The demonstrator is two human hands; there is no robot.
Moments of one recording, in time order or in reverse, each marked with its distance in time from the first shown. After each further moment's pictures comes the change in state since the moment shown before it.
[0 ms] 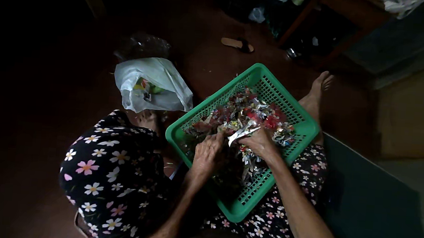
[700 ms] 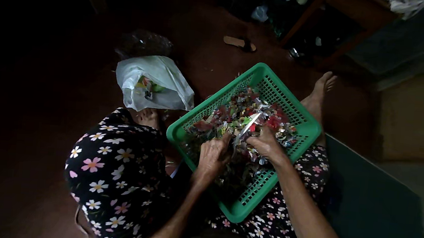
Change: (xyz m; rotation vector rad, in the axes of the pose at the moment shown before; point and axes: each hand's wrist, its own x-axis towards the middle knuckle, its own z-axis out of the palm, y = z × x) left_hand 0.002 0.006 0.006 -0.068 0.072 0.020; right_hand -0.001 0.002 -0.007 0.124 -0.033 -0.007
